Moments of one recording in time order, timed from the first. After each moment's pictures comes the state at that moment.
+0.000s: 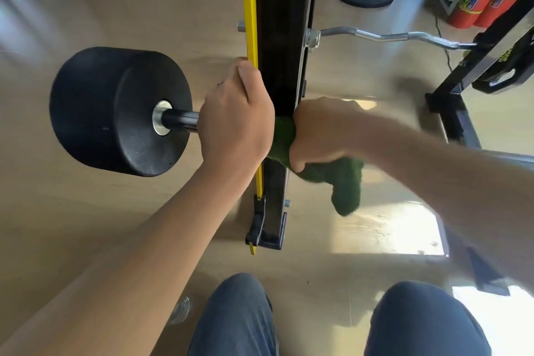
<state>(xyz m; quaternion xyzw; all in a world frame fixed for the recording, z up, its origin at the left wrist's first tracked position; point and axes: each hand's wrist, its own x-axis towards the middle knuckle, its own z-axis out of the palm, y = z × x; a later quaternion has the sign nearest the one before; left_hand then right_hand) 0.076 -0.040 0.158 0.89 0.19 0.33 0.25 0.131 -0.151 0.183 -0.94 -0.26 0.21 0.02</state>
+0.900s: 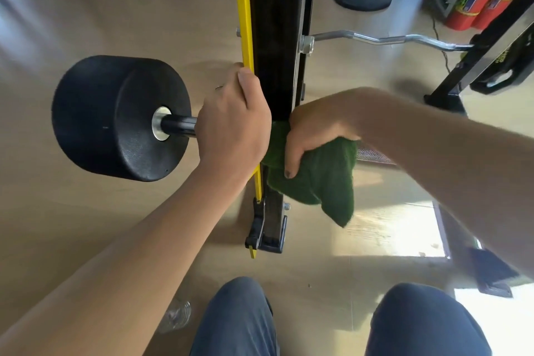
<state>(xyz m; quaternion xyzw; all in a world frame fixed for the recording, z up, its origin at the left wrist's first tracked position) 0.079 -0.037 0.160 0.89 0.18 0.30 0.29 0.153 -0.145 0.197 -0.87 -0.20 0.45 0.06</state>
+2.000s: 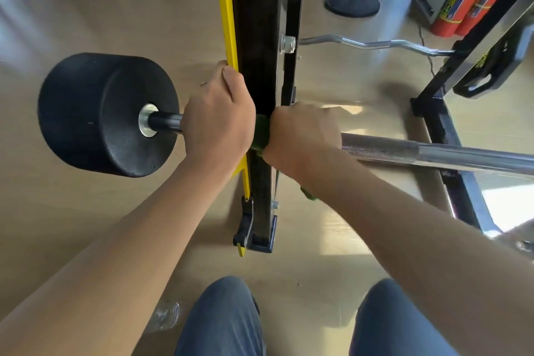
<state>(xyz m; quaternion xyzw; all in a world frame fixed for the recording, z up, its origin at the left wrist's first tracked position) 0.082 -0.039 0.157 0.89 0.20 0.31 0.26 0.106 -0.147 0.169 -0.97 -0.24 0.02 0.02</state>
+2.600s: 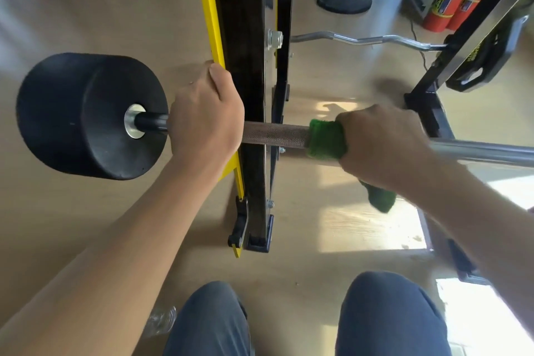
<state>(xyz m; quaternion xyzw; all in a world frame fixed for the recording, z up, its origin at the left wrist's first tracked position) 0.080 -0.040 0.160 0.91 0.23 0.28 0.21 0.109 -0.249 0.179 -0.97 -0.23 -0.04 -0.08</state>
